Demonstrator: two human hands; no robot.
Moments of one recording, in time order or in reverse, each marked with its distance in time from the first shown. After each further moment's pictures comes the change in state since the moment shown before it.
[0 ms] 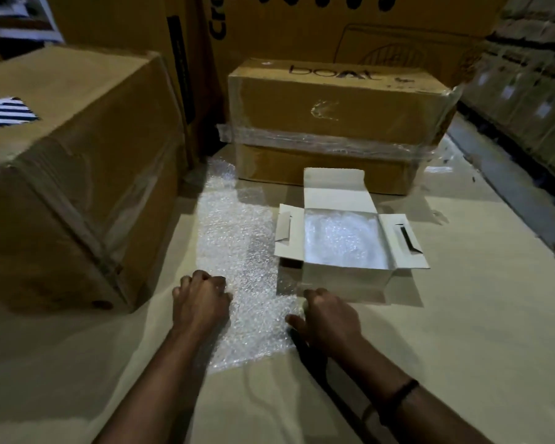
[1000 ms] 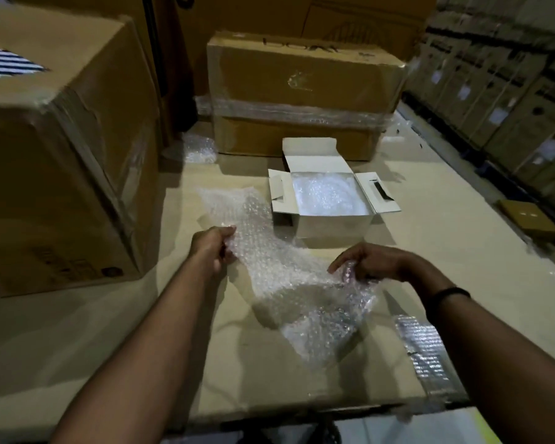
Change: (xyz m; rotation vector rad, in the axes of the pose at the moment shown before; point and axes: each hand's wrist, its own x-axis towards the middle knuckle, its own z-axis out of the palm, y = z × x) left_hand 0.023 -0.002 -0.019 -1.540 -0.439 -0.579; right_hand -0.040 0.052 -0.053 0.512 -0.451 0.163
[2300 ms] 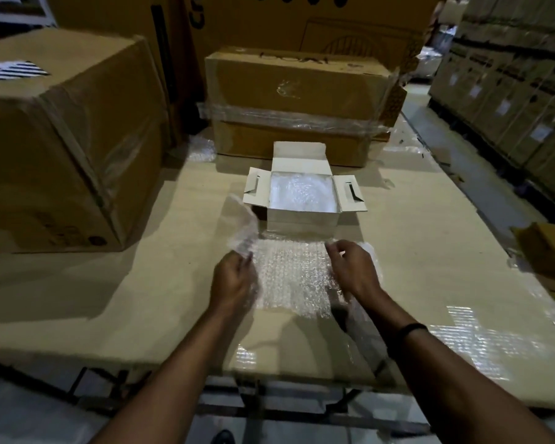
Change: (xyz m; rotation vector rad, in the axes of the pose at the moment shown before) left_hand -0.112 -0.140 0.077 0.465 0.150 0.729; right_hand -0.034 0.063 0.020 -0.010 0.790 -0.211
